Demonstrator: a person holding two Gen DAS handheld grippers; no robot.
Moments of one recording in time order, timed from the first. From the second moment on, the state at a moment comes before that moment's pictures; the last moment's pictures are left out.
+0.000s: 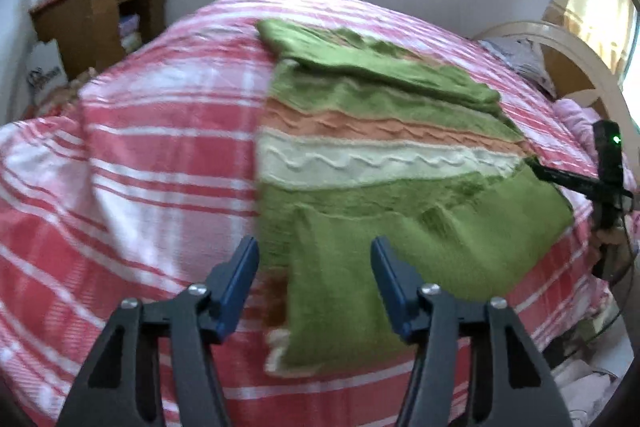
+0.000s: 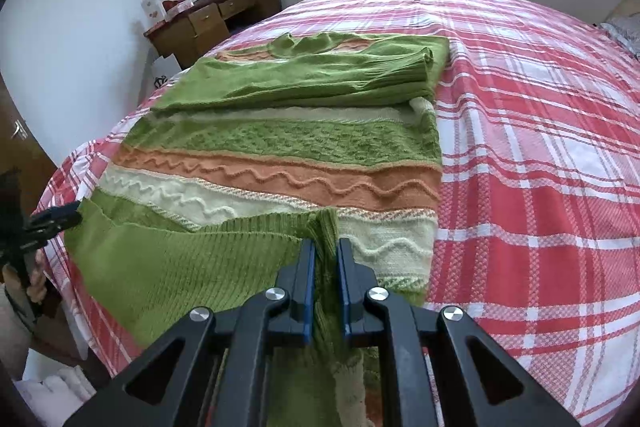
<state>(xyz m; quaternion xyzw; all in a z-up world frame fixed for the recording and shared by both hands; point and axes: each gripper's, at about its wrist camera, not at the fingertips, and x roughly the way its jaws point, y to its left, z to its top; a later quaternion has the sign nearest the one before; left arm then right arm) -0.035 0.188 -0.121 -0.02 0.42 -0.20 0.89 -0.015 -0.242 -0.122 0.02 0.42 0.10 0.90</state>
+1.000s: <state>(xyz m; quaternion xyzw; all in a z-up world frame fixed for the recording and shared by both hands) -0.042 0.178 -0.130 -0.04 0.40 -0.21 0.89 -0.016 -0.247 -0.125 0.04 0.40 0.11 0.91</state>
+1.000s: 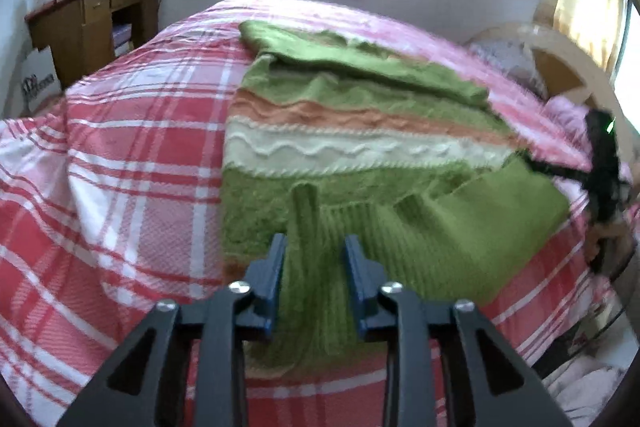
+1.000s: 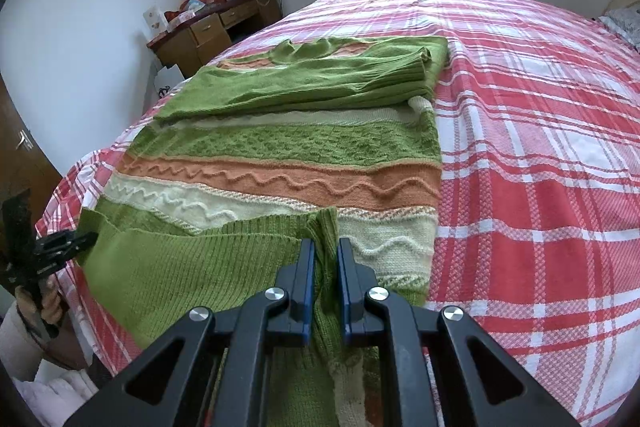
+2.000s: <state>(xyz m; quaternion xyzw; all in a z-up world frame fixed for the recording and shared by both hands) -0.034 0.157 -0.112 -0.04 0.41 -0.18 0.89 -0.015 -0.211 -0.111 -0.08 0.42 0.09 0.90</state>
